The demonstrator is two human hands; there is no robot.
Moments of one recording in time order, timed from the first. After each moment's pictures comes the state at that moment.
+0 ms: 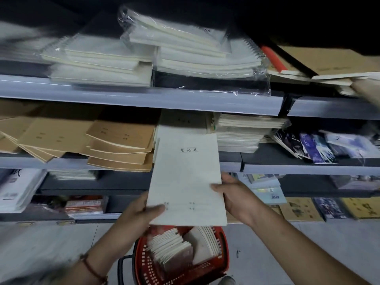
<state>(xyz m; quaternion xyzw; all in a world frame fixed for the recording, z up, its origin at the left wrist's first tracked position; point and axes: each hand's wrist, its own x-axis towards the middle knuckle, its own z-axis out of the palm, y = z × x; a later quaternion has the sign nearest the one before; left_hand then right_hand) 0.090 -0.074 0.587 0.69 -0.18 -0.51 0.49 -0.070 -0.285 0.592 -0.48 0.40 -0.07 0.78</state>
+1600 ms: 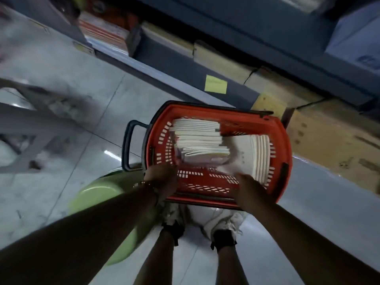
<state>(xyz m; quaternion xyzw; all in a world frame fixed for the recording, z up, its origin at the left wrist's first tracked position) -0.006 0.002 0.055 0.88 -0.28 -0.38 -0.01 -0.134 -0.224 0.092 -0.85 0.26 0.40 0.24</state>
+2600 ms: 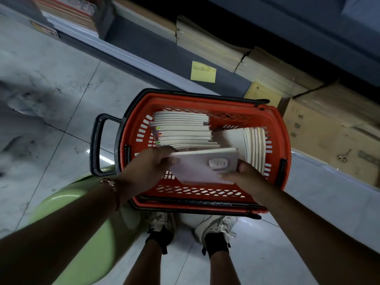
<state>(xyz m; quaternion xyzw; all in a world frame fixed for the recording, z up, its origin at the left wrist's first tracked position) 0.022 -0.024 0.056 0.82 -0.24 -0.41 0.32 -0.122 -0.262 0.026 -0.62 0.40 0.30 0.60</state>
